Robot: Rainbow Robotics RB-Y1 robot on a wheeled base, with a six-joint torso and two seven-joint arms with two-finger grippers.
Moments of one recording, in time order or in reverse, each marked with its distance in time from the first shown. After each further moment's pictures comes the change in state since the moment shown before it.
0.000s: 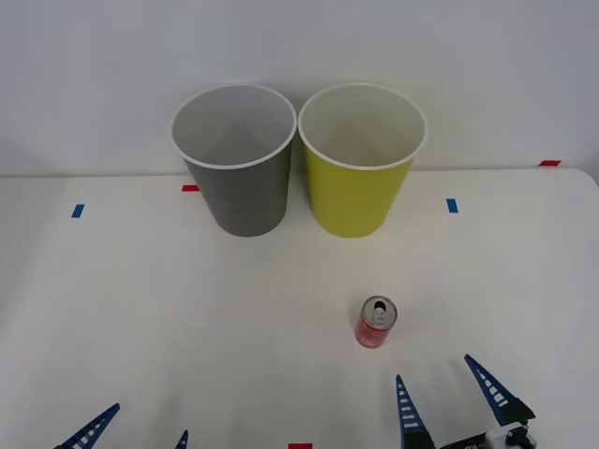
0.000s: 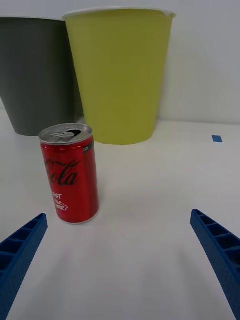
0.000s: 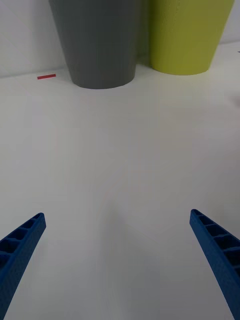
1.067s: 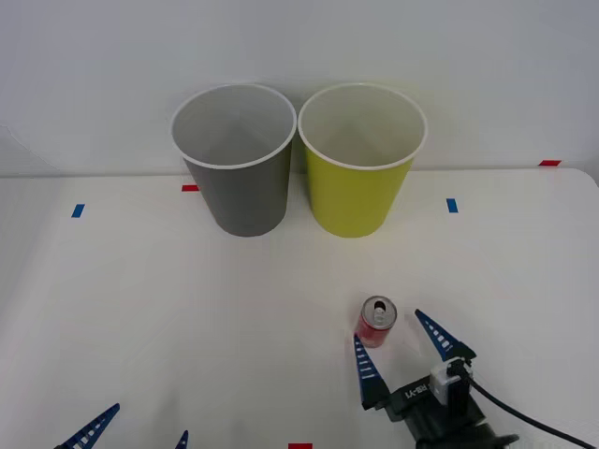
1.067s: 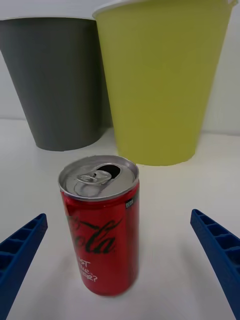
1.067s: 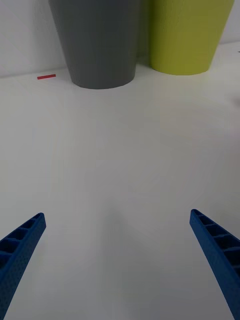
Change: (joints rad) right arm -0.226 0.028 0.061 0.042 -0.015 0.149 -0.012; left arm 0.000 0.000 0.000 0.000 0.000 0.000 0.000
